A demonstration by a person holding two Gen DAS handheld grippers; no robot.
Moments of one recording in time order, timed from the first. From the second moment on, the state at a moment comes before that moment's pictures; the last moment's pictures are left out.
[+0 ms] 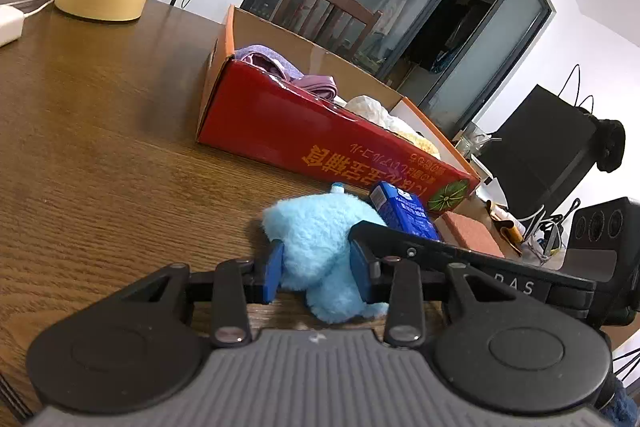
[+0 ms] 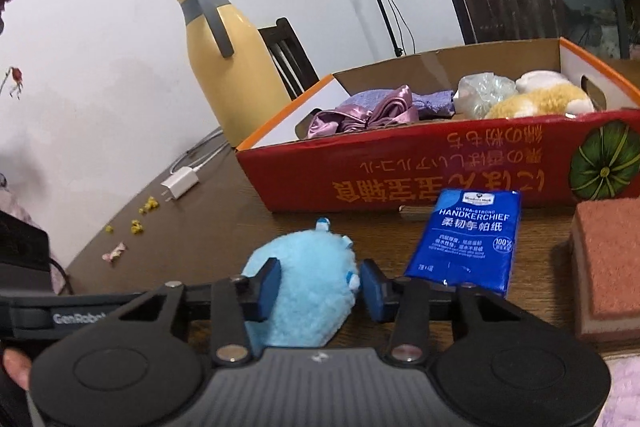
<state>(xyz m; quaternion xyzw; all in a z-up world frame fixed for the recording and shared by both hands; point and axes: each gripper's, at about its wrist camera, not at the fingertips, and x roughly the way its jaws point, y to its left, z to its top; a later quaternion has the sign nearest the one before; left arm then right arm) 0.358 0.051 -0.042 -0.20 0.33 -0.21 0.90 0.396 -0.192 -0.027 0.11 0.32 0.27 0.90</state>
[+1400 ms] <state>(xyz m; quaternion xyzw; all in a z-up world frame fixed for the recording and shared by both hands) 0.199 -0.004 0.058 -0.18 0.23 -0.27 0.92 0.199 -0.262 0.067 0.16 0.22 0.27 0.92</state>
